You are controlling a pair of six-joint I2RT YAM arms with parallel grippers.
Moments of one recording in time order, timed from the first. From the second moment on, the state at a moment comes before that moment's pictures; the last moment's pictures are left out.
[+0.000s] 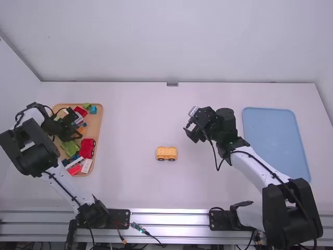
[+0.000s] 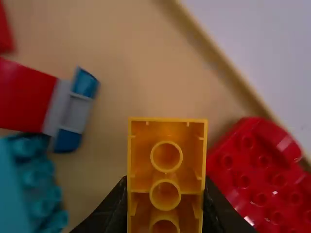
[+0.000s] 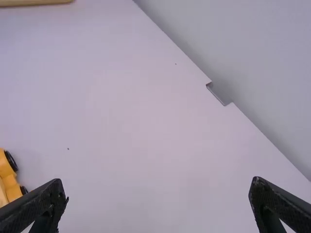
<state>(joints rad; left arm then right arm) 0.70 2.12 1.58 -0.99 0.47 1.35 0.29 1.38 0.66 0.20 -0.40 -0.57</state>
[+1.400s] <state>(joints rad) -0.12 2.02 1.49 -1.52 1.53 1.96 0.16 1.72 0.66 1.20 -1.25 0.26</state>
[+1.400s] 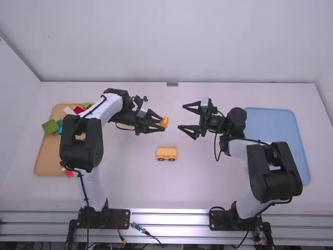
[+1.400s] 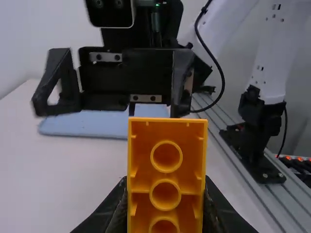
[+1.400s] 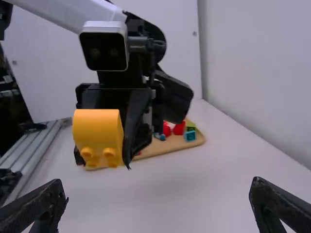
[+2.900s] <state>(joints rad) -0.13 1.71 0.96 0.27 1.21 0.46 0.15 1.72 0.66 1.06 -1.27 0.21</state>
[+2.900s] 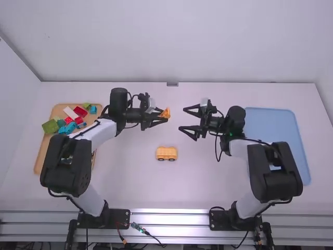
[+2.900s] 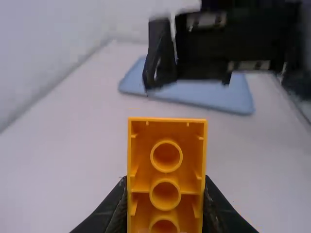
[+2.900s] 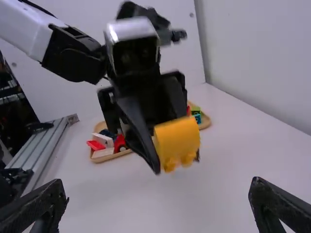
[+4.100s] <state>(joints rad) -0.19 1.70 0.72 0.95 1.33 -0.21 0.24 1.72 0.75 1.06 -1.37 0.30</state>
